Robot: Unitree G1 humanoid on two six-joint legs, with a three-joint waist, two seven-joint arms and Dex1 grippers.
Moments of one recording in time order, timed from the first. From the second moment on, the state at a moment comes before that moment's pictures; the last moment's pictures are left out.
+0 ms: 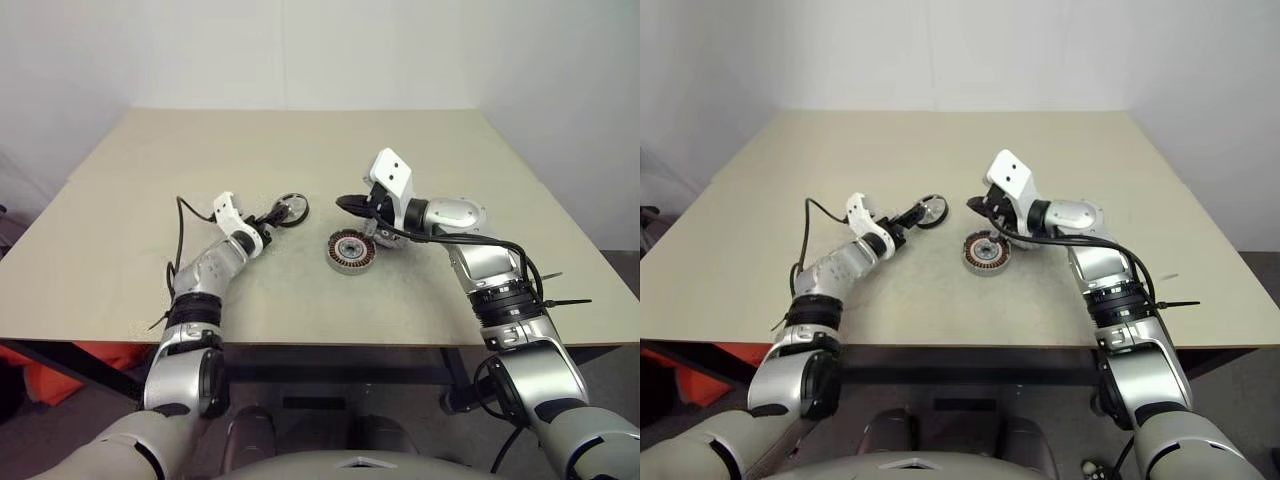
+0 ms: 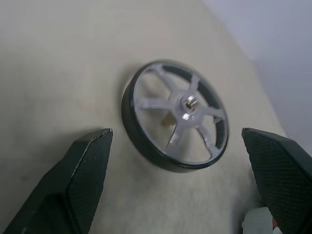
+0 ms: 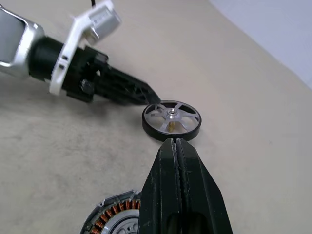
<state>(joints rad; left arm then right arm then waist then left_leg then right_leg) -0.75 0.06 0.41 0.72 -0.56 0.57 -0.25 -0.69 -0.41 0.15 0.23 0.08 0.24 0.91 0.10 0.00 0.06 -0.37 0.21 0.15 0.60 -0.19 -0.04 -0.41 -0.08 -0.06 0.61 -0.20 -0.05</state>
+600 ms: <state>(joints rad) -0.93 0.03 0.56 1.02 -0.65 0.56 -0.28 -0.69 -0.41 0.15 0.23 0.08 0.24 0.89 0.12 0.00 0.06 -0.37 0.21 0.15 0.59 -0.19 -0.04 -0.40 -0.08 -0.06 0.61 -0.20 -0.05</state>
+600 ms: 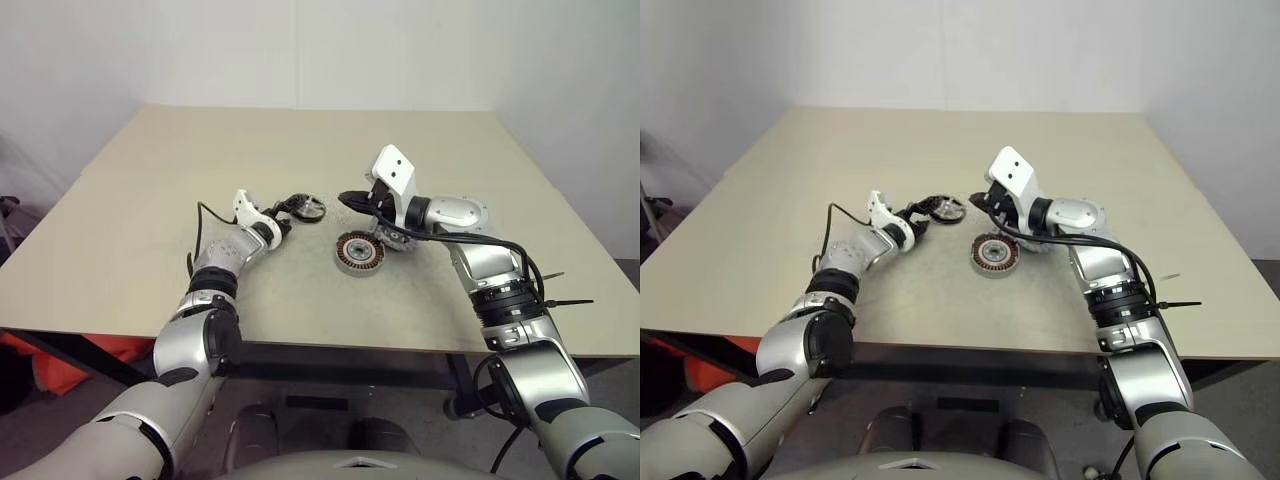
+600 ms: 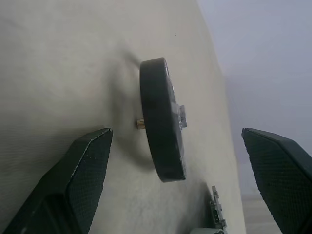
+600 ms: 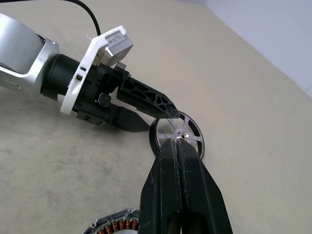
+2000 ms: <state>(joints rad) -0.97 0.04 0.56 1.18 -0.62 0.49 -0.36 -0.69 -0.45 0.13 0.28 0.06 0.22 0.80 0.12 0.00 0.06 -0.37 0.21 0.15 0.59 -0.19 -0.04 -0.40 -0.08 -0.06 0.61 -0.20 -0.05</state>
